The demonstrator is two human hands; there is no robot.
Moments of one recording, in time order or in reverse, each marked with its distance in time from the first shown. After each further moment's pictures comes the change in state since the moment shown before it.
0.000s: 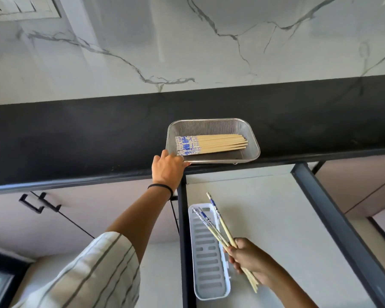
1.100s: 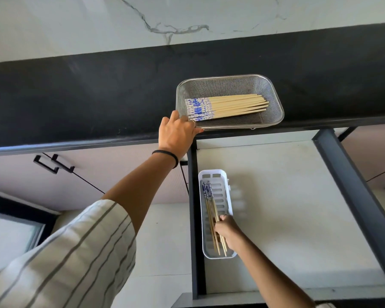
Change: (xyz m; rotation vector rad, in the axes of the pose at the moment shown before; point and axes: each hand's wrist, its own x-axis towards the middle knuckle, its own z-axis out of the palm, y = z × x) left_hand -0.005 -0.006 0.007 0.017 0.007 0.089; right_hand 0.088 0.048 0.080 0.006 0.172 0.173
